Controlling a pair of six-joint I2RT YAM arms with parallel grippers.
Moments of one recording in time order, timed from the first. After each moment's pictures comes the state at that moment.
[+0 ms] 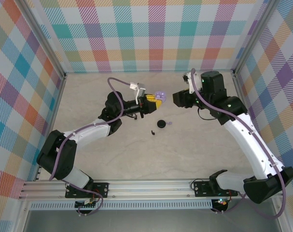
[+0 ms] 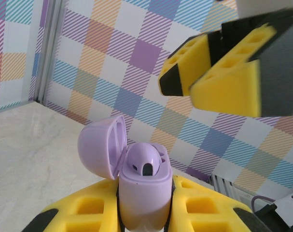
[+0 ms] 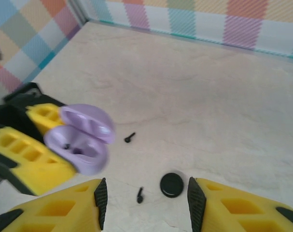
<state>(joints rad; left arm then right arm) -0.56 1.53 0.92 0.71 0.75 -0.42 0.43 1.22 1.41 -0.78 -0.23 0.11</state>
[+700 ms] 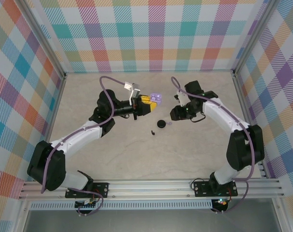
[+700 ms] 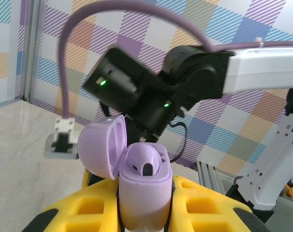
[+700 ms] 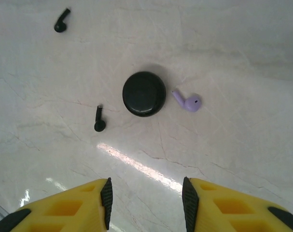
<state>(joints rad) -0.53 1.39 0.92 0.53 0.85 -0.36 0.35 1.62 1.27 -0.86 -0.37 0.08</state>
